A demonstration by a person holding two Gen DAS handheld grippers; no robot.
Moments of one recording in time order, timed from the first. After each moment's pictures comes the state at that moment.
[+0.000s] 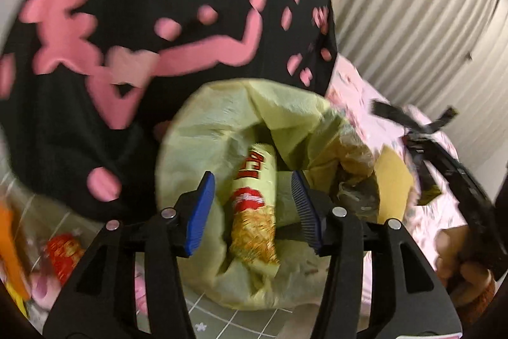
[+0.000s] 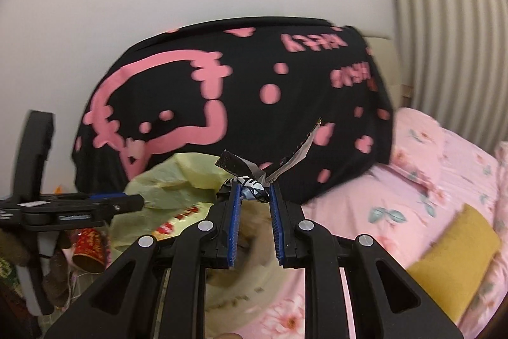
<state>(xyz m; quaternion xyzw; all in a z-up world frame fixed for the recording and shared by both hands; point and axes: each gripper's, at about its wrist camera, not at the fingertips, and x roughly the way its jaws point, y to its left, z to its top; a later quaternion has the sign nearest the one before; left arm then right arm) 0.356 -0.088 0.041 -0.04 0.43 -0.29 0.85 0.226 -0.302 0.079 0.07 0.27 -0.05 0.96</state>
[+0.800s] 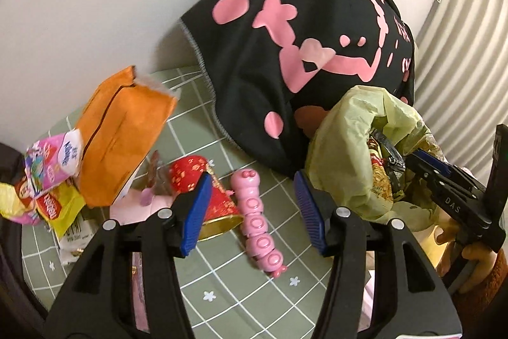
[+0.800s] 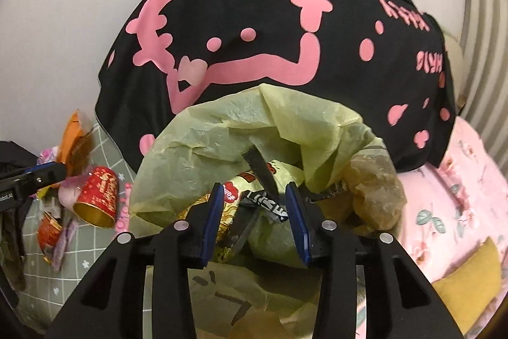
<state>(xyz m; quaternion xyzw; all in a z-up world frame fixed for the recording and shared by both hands) 0.291 0.050 0.011 -0.10 0.40 -0.10 0.90 0.279 -0.220 0.020 -0.01 0.36 0.04 0.93</state>
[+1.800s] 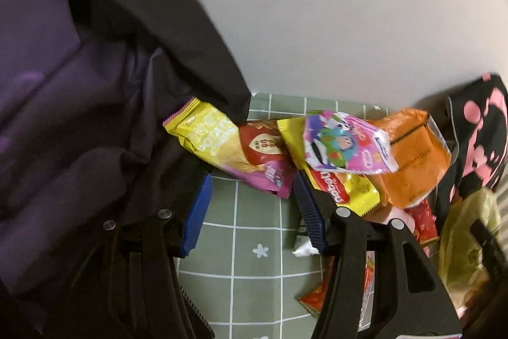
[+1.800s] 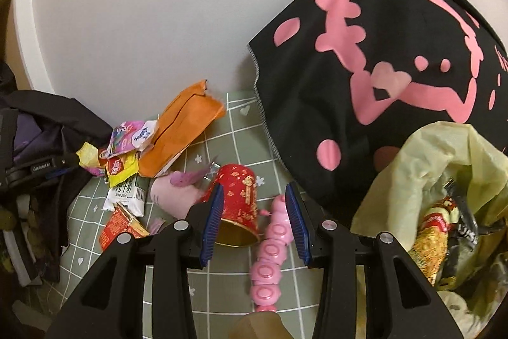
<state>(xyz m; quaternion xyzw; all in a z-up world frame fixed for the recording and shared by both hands) 0.200 0.302 -0.058 -0.26 0.37 0.18 0.87 0.282 -0.041 -0.002 -0.06 0.36 0.21 0.91</state>
